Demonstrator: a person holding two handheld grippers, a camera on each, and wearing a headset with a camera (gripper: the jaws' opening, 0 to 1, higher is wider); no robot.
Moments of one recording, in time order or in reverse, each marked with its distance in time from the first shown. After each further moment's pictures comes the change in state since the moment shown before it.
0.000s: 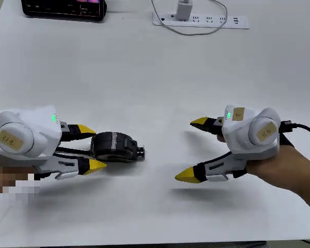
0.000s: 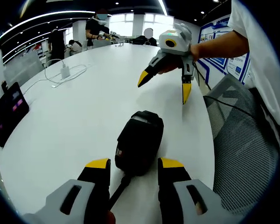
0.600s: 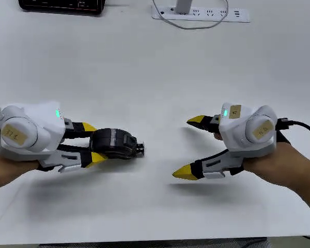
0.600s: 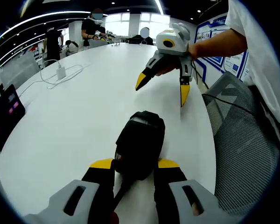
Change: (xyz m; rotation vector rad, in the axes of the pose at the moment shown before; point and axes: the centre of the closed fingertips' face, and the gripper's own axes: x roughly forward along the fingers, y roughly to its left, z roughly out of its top) left arm 0.008 0.000 0.002 0.023 0.006 -0.028; right arm 0.011 0.001 -0.003 -0.011 -0.005 0.020
